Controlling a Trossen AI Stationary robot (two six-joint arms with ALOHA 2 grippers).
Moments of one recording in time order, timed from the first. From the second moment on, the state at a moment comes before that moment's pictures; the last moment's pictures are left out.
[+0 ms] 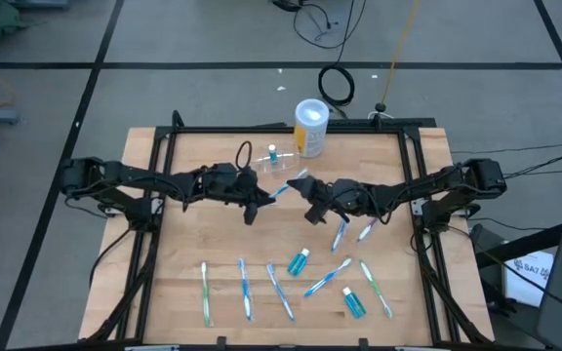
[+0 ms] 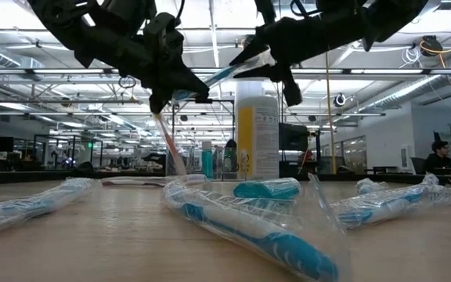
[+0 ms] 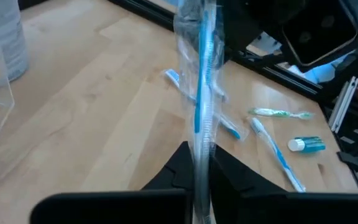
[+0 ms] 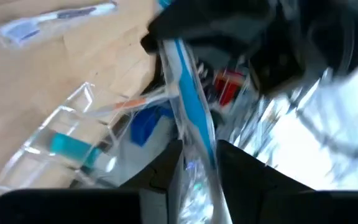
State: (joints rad) left arm 0.15 1.39 0.66 0.35 0.15 -0.35; right arm 0.03 1.51 0.78 0.56 0.47 -1.70
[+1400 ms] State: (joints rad) left arm 0.36 1.21 0.66 0.55 0.04 -0.01; right arm -0.38 1.51 0.72 1.14 -0.08 0.10
